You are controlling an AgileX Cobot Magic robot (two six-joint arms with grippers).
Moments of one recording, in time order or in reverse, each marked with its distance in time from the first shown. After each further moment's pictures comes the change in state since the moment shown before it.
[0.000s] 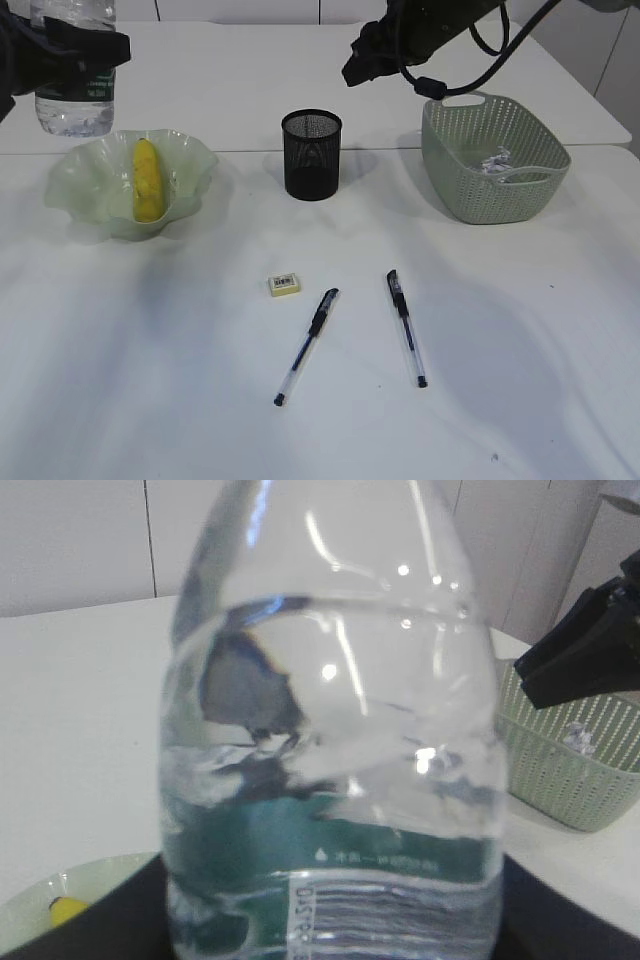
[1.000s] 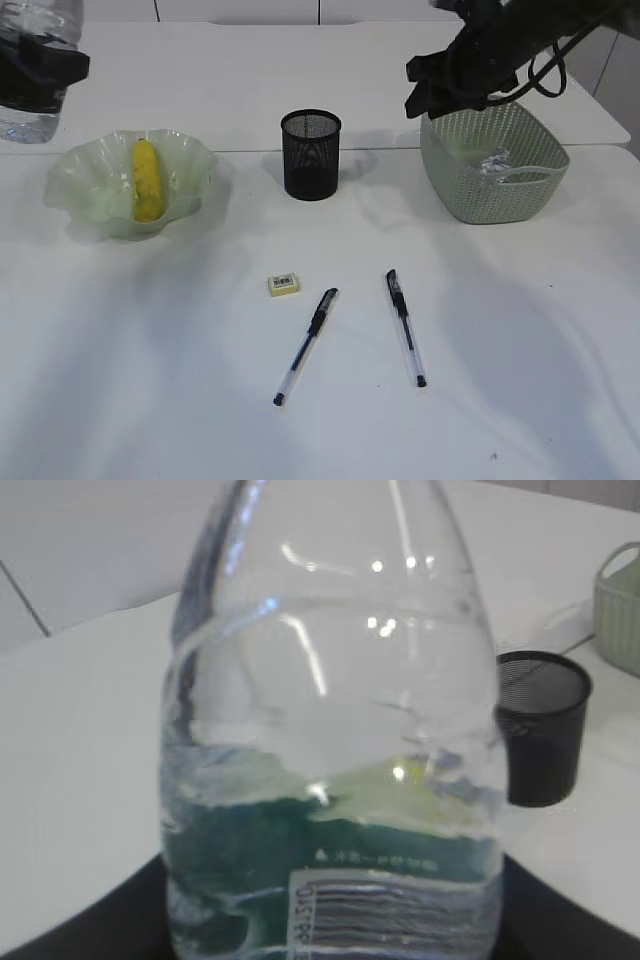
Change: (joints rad) left arm 0.024 -0.027 0.000 0.000 0.210 0.239; right arm -0.115 0.000 0.138 -0.048 -0.053 0.296
